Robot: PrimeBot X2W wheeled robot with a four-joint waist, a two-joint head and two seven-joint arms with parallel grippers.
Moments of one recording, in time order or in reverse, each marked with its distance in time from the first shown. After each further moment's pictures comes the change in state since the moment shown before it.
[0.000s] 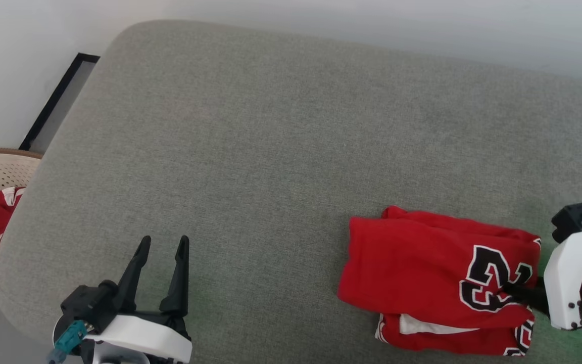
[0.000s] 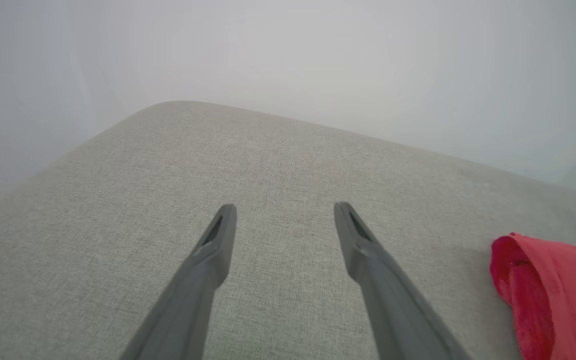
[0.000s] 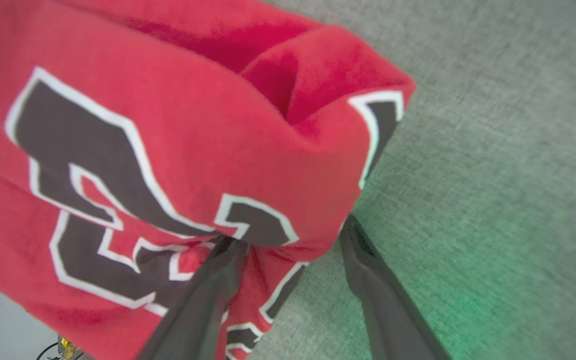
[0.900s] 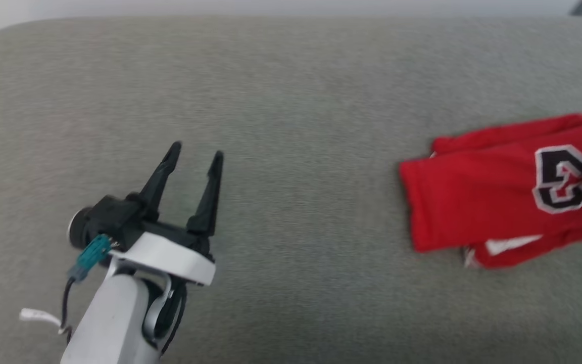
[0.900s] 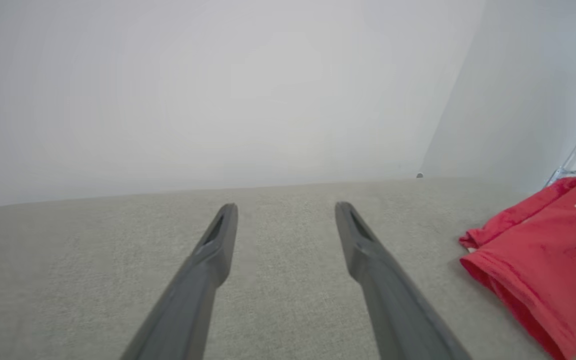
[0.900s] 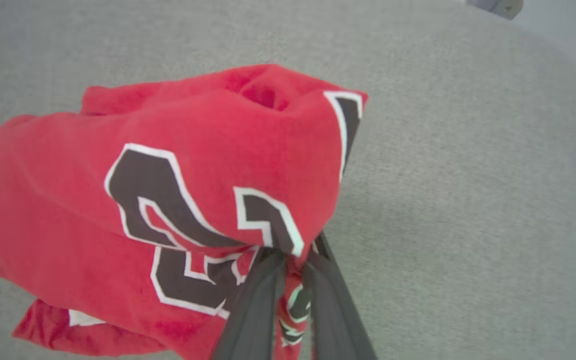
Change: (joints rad) left arm -0.294 0.058 -0.150 0.015 0.015 0.000 0.000; right arm -0.209 -0.176 -0.103 -0.068 -0.086 0.001 -0.136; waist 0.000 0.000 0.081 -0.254
